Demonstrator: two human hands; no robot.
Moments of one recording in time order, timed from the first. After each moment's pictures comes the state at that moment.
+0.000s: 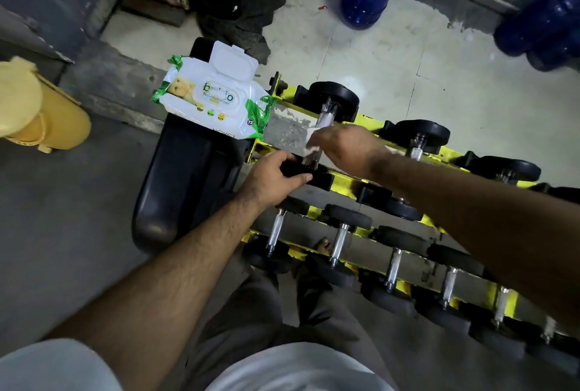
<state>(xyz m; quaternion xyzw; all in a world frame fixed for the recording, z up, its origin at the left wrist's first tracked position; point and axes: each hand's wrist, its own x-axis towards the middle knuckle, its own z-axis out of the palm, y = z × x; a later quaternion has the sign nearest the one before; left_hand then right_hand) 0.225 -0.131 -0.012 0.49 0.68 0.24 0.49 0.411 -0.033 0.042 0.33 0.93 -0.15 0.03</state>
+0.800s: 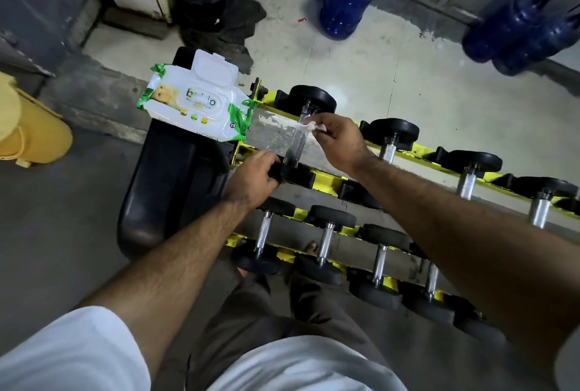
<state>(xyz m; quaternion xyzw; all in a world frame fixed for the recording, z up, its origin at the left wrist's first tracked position) 0.228 -0.135 -0.018 0.65 0.65 0.19 0.33 0.412 -0.054 0.058 0.61 0.68 -0.38 -0.18</state>
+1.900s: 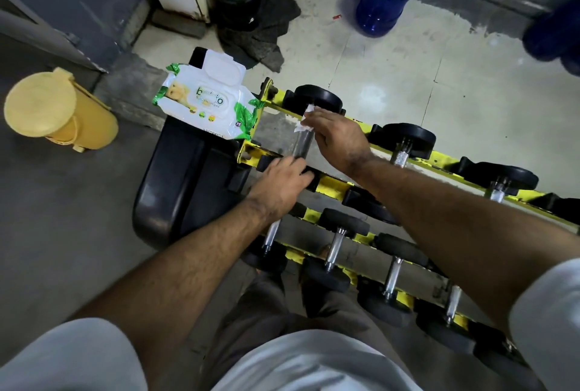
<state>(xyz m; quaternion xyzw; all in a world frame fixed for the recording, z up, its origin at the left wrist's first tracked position) 0.284 -0.136 0.022 0.81 0.56 -0.01 0.15 0.432 -0.024 0.031 0.41 0.89 -0.16 -0.12</state>
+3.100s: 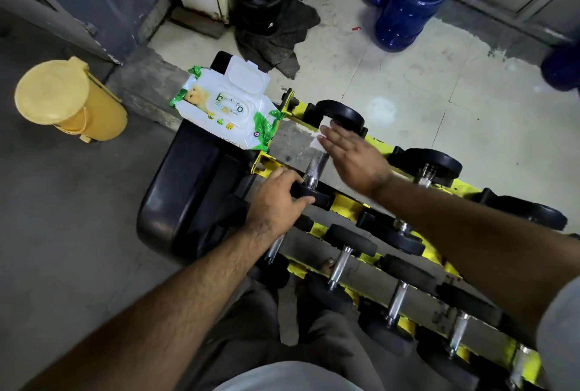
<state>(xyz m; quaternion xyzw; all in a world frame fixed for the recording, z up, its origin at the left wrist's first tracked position) 0.264 -0.145 0.024 0.52 0.75 0.23 0.34 0.439 -0.005 -0.005 0.31 0.95 -0.08 0.00</state>
